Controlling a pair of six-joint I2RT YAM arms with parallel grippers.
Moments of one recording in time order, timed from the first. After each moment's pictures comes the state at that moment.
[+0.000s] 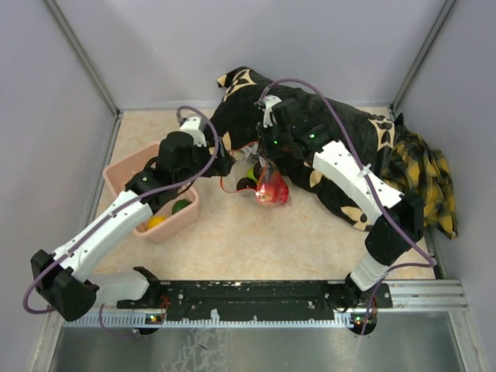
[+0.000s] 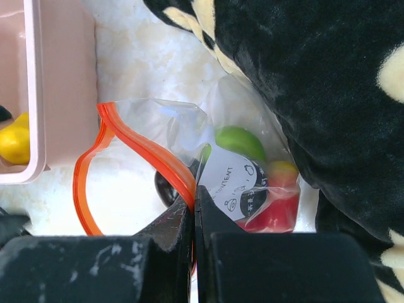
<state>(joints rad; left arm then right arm) -0.65 1.22 1.13 -0.29 -0.12 -0.41 0.60 1.63 1.59 -0.61 -0.12 0.20</state>
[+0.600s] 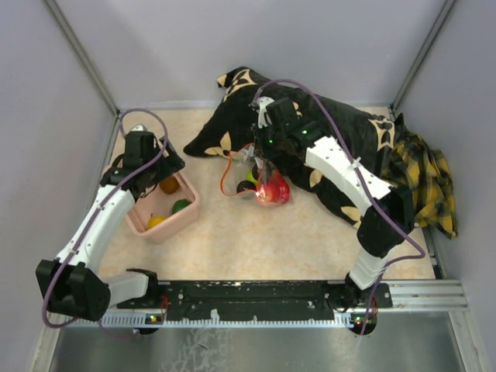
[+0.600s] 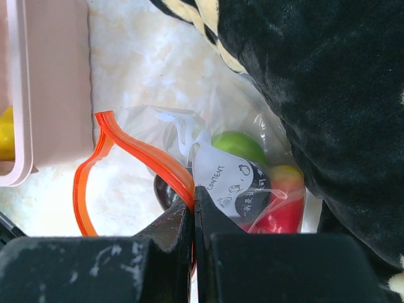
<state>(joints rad) -0.23 1.20 1.08 -0.55 -0.15 -0.62 0.60 1.71 1.64 -0.64 -0.14 0.17</state>
